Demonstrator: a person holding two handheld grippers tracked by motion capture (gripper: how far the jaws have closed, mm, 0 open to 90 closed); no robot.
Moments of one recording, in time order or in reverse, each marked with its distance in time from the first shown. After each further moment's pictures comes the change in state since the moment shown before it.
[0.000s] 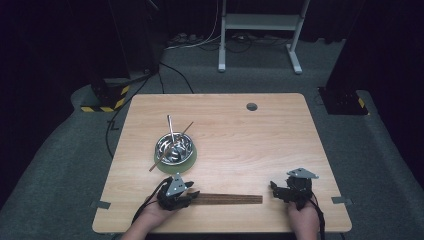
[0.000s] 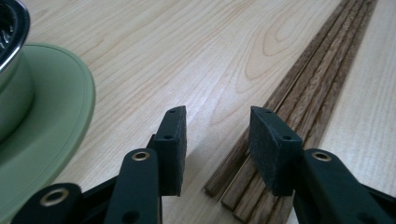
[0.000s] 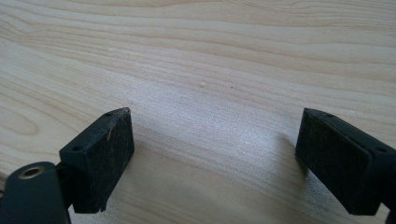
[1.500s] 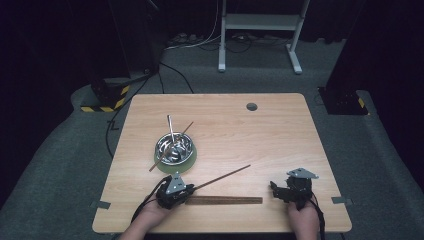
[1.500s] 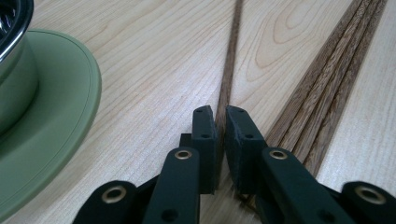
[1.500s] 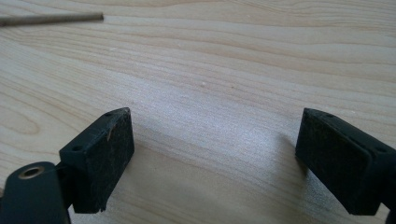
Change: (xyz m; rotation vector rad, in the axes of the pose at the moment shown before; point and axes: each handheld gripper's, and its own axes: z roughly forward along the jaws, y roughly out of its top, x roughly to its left) left arm 0.006 -0.002 0.001 0.033 -0.014 -0.008; right arm 0.000 0.000 0.000 -0.002 0.000 -0.002
